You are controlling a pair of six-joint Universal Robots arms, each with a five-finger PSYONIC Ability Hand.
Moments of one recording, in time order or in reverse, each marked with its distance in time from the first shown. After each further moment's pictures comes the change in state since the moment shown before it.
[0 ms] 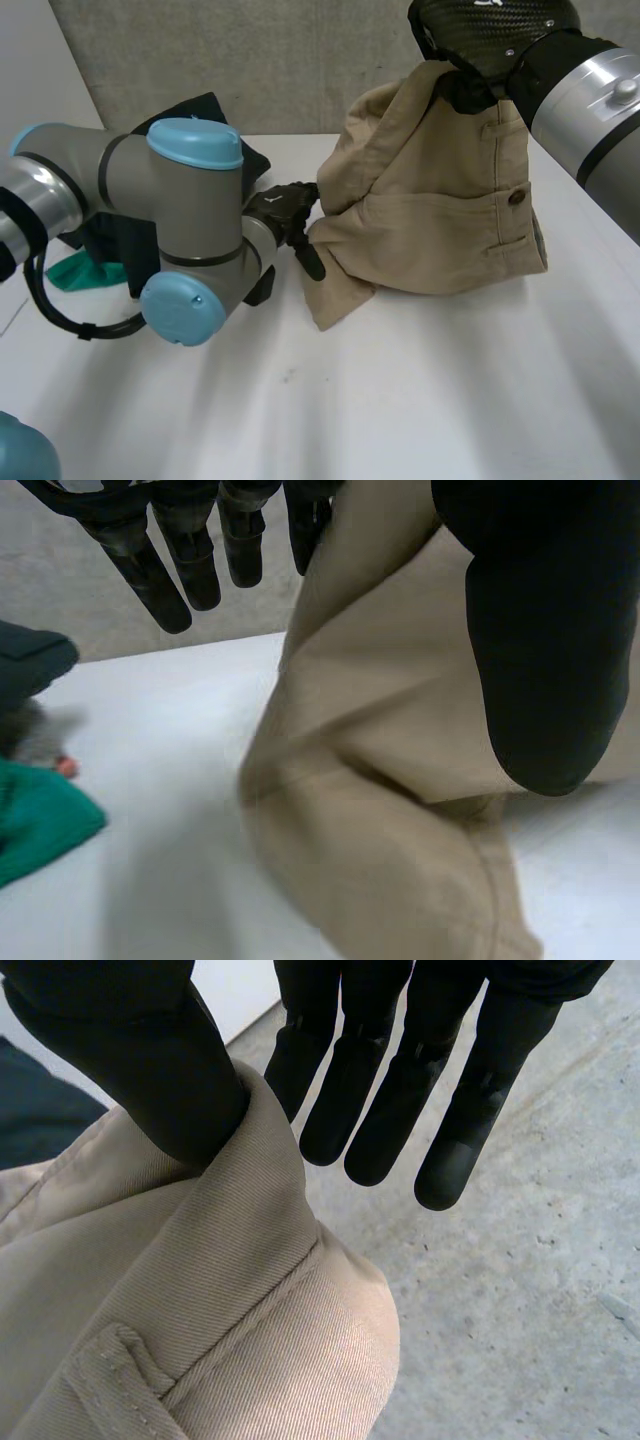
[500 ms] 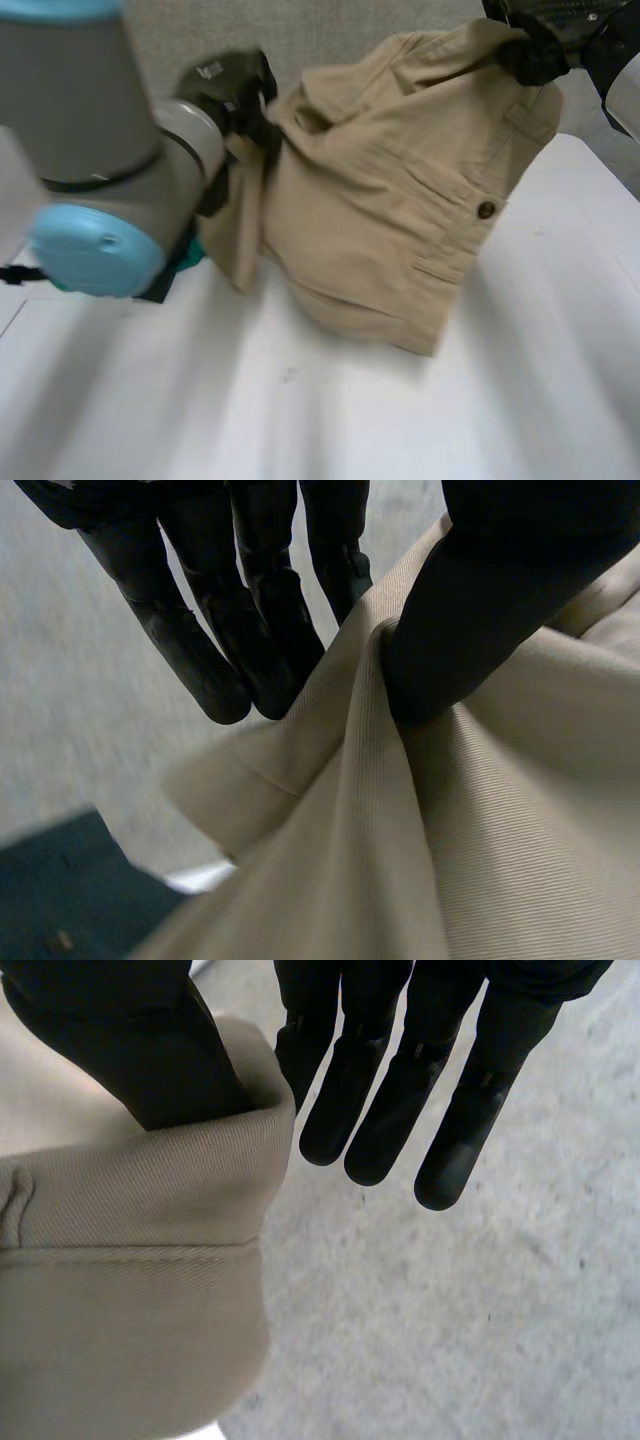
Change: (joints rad) left arm 0.023 0.303 0.022 -0.001 -0.121 0.029; right arm -0.143 -0.049 0.013 0.002 -0.023 0.058; left_hand 0.960 0.987 0.976 0.995 0.925; right_hand 0.000 0.000 0.000 0.000 0.005
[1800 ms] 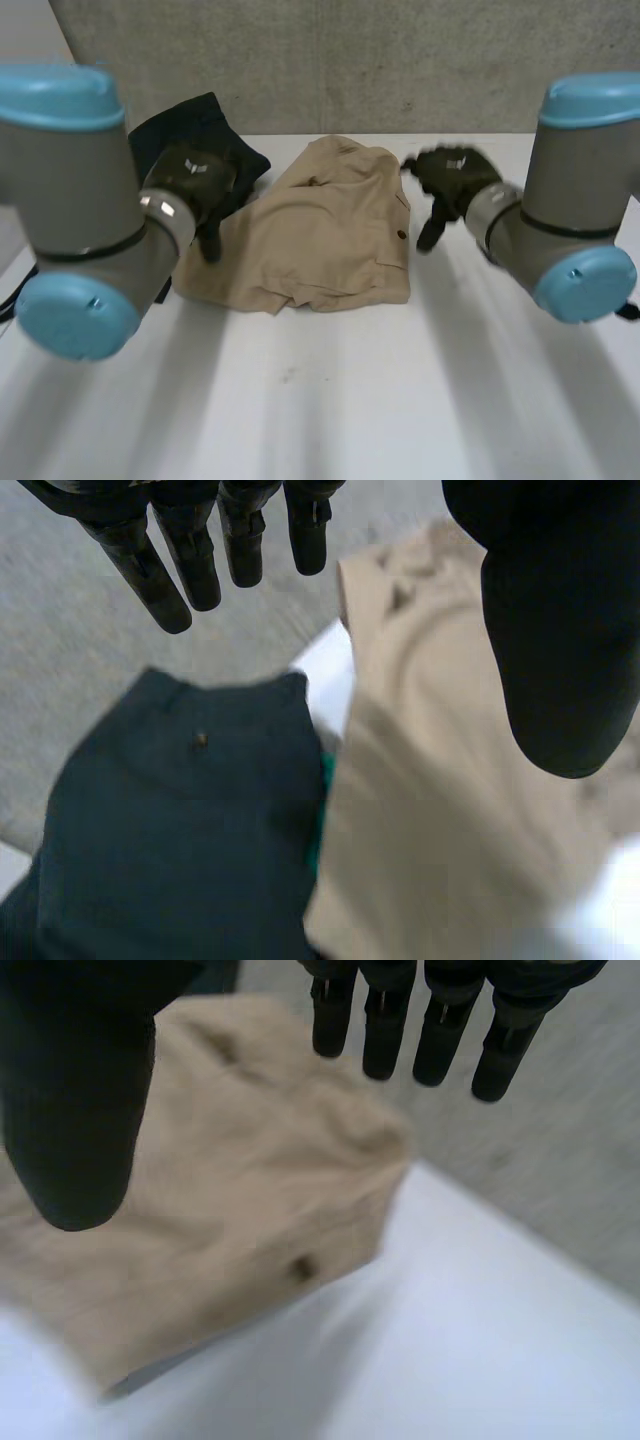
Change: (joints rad) left arm 0.085 0.074 -0.390 0.073 -0.007 0.596; right arm 0.152 0.509 -0.144 0.168 0.242 0.182; left_hand -0.970 -0.989 -0.975 -0.996 -0.924; right_hand -0.824 -0.875 -0.885 -0.902 -0.870
